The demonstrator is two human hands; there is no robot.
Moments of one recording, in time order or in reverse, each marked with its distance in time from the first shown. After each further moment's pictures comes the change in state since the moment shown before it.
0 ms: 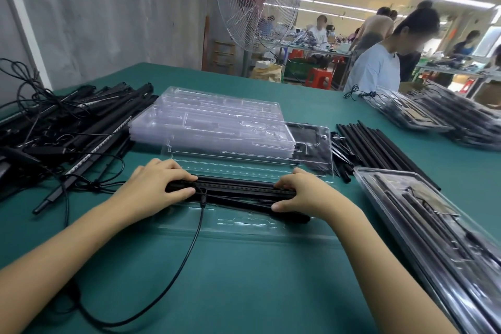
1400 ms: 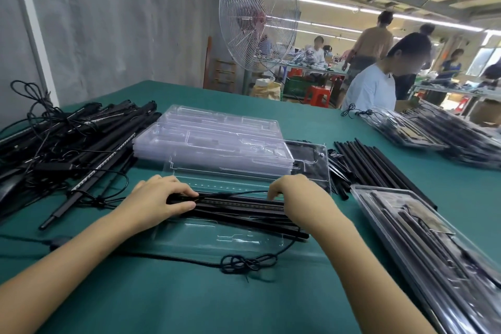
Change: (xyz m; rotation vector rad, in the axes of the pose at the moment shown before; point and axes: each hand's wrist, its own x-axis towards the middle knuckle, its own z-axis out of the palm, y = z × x) left_hand 0.005 0.001 -0.005 -0.019 -0.031 -0.015; right_hand -0.029 -0.055 -0.028 -0.246 0.167 -0.021
